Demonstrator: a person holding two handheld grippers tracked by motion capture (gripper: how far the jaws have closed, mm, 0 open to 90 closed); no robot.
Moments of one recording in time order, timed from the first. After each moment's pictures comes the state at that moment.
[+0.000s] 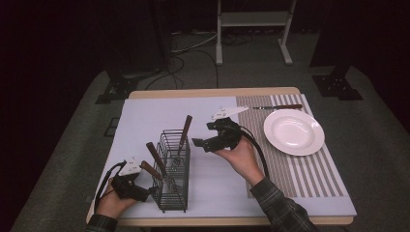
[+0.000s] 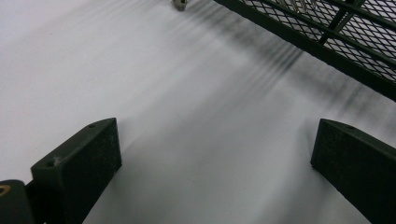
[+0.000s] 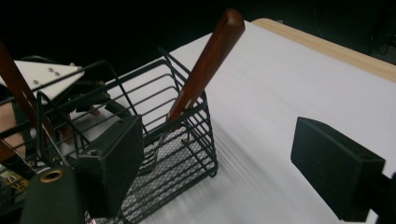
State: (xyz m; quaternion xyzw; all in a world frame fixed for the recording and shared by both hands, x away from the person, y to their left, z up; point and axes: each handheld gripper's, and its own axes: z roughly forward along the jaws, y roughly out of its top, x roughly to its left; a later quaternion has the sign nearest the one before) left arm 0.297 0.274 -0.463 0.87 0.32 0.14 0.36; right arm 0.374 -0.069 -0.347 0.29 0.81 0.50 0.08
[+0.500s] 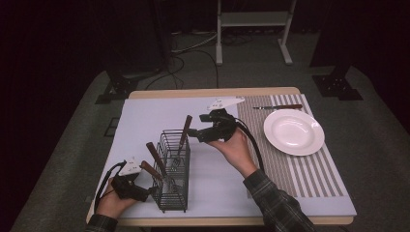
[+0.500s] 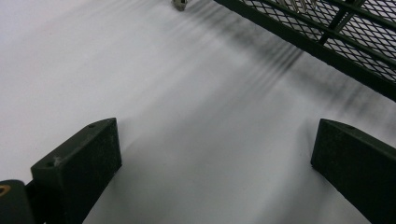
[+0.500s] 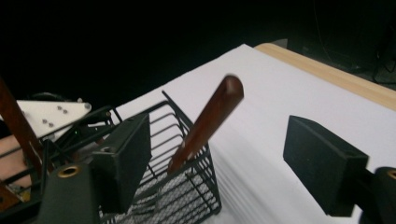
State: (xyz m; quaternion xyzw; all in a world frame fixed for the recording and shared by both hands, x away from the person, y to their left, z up) left arm 0.297 0.274 -0.463 0.87 0.32 0.14 0.36; right arm 0.389 -0.057 -0.332 0.28 0.80 0.53 0.07
